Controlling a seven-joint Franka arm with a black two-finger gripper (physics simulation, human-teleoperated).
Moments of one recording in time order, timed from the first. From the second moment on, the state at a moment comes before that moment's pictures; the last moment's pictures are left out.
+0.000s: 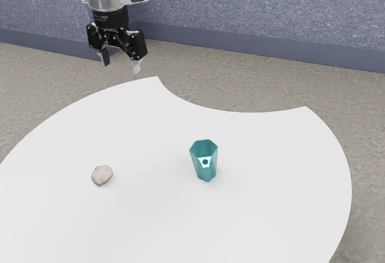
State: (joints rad) arm -0.09 0.06 -0.01 -1.44 0.05 1.48 -0.10
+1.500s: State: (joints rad) arm -0.11 0.15 -0.29 -1.97 -0.01 2.17 -0.68
